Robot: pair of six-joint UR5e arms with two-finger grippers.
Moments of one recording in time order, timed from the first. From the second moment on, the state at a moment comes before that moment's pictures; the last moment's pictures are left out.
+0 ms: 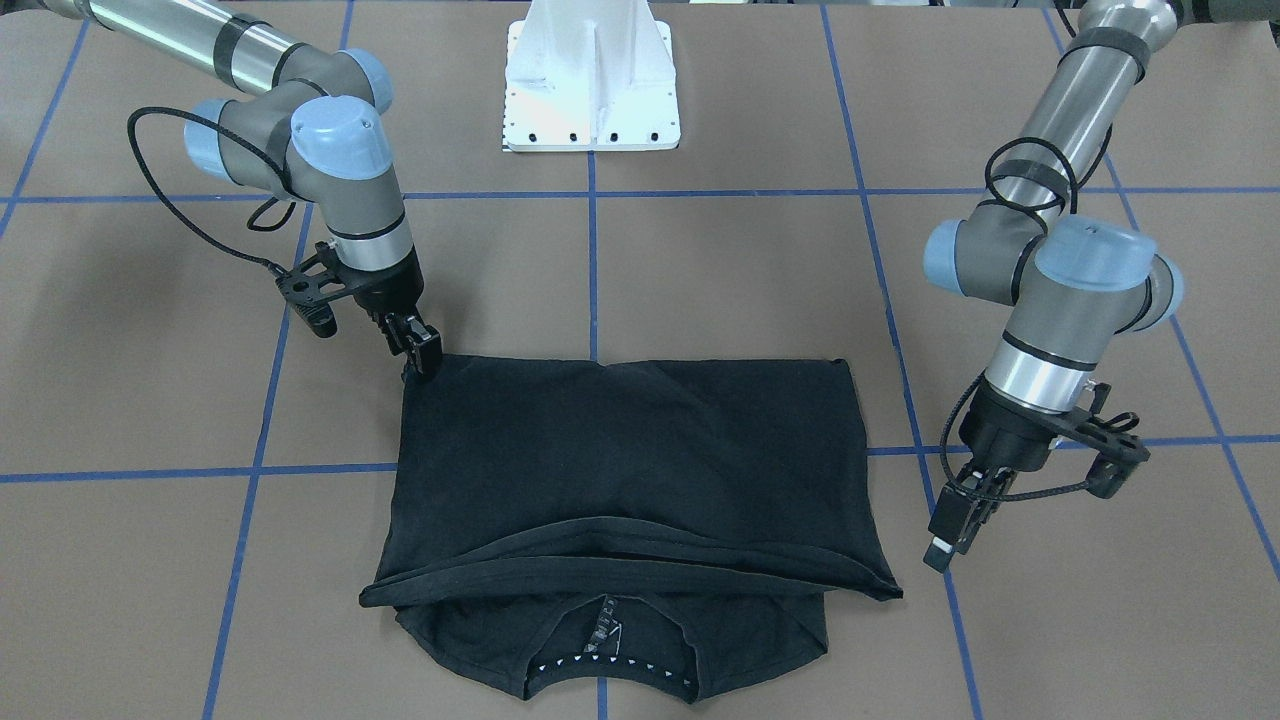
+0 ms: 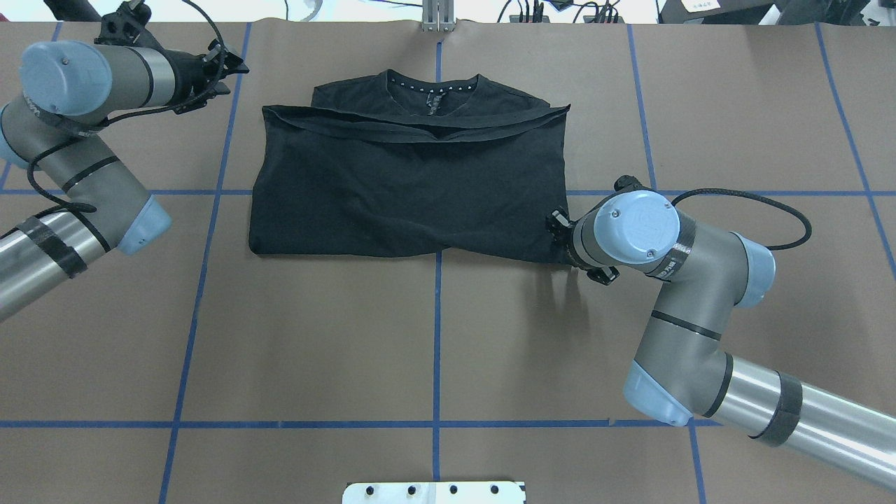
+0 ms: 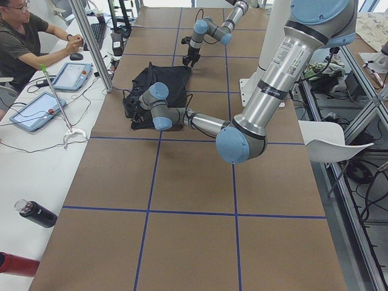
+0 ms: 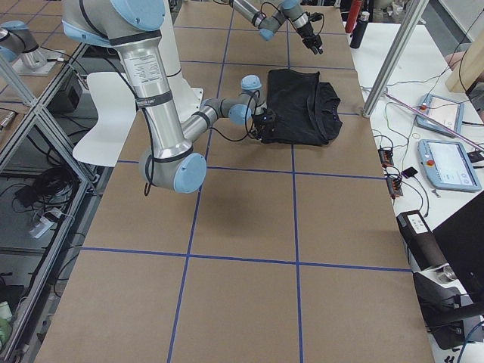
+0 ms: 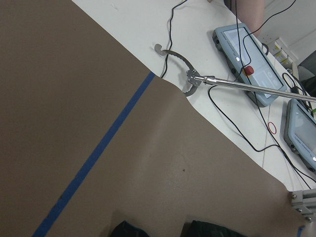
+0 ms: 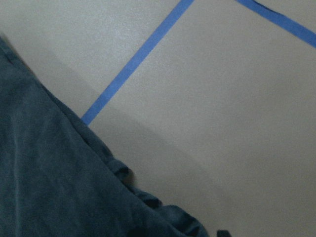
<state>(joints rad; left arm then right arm) -0.93 -2.09 -1.25 -2.57 -1.72 -1.69 0.54 -1.17 1.71 -1.31 1.67 2.07</state>
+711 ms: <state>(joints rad) -0.93 -2.08 -1.27 -2.57 -1.72 -1.69 0.54 -1.18 1.76 -1.31 1.68 2.06</state>
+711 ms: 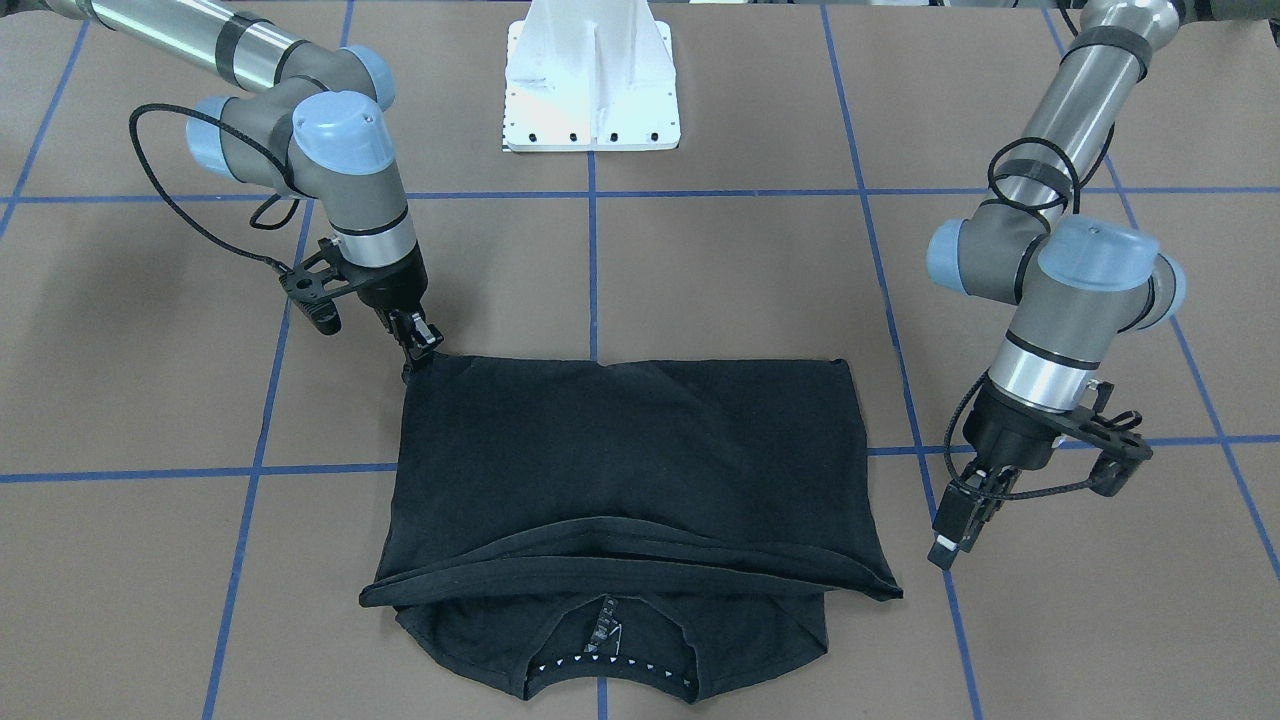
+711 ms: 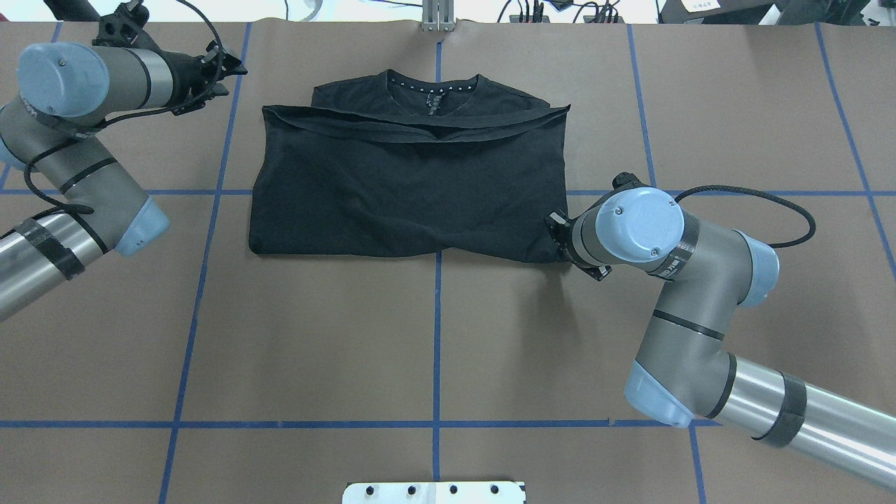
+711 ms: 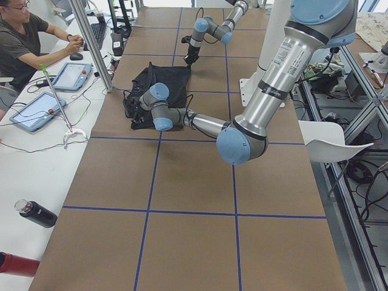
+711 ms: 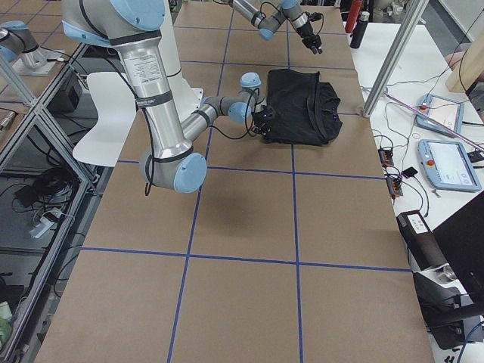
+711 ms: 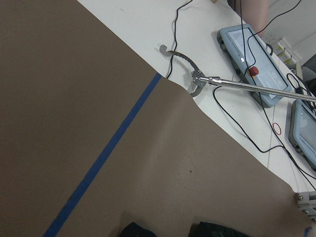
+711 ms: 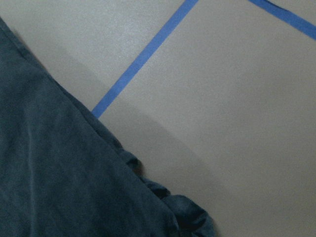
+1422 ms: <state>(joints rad) -0.92 -2.07 -1.33 -2.57 -1.79 -1.68 0.50 -1.40 2.09 -1.37 1.72 2.08</state>
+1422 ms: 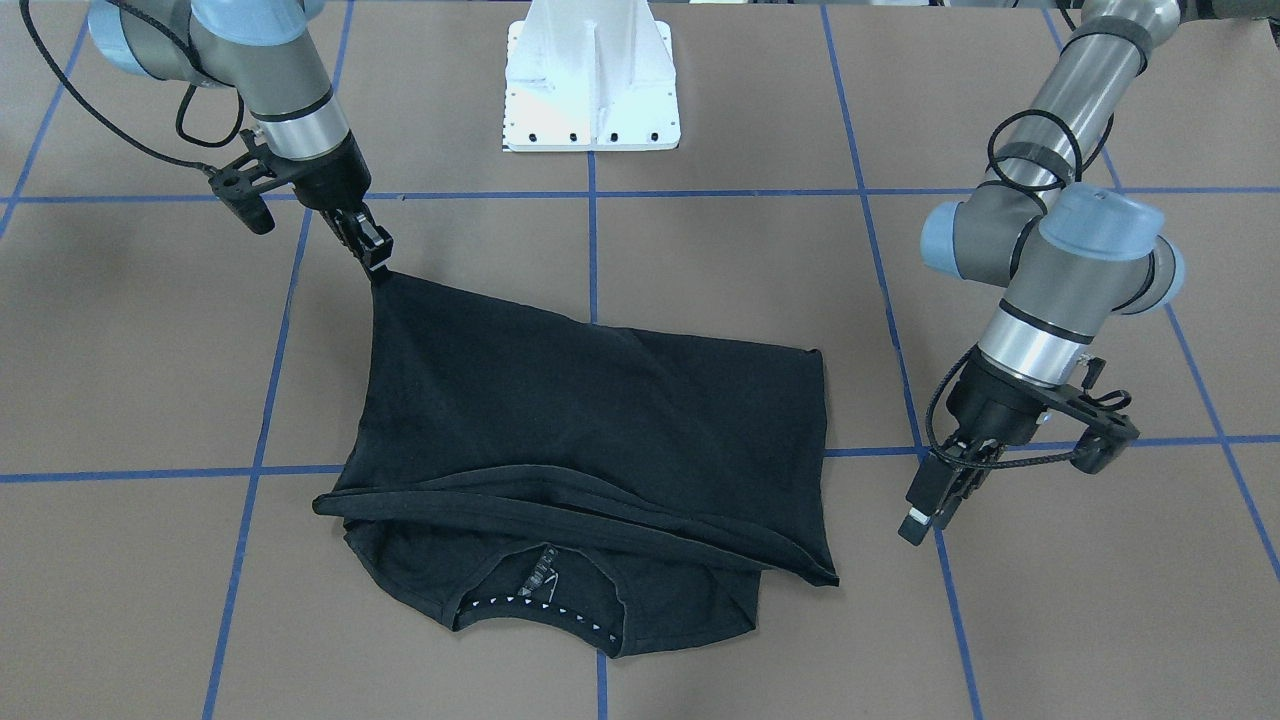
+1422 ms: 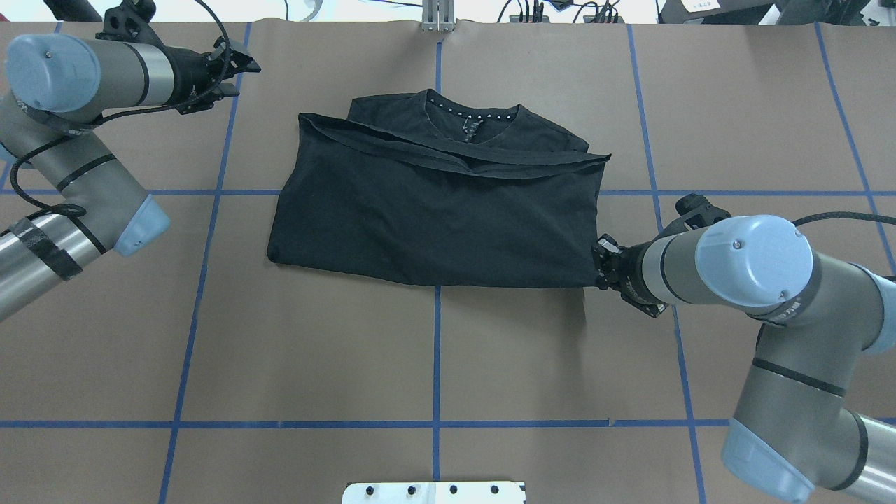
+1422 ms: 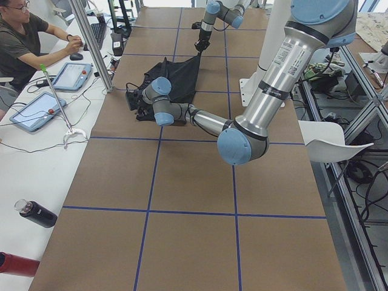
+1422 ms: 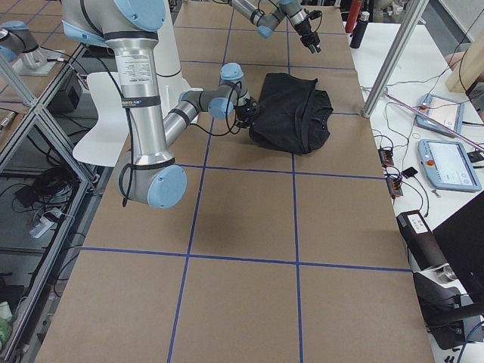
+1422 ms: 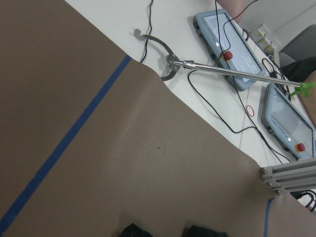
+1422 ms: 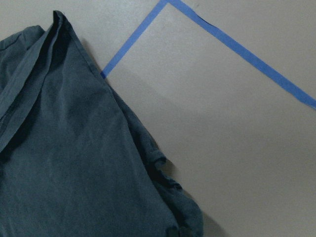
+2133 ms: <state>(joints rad) -0.94 -2.02 -1.46 -2.56 -2.01 -1.69 0.07 -1.44 2.37 -1.77 1.73 2.16</state>
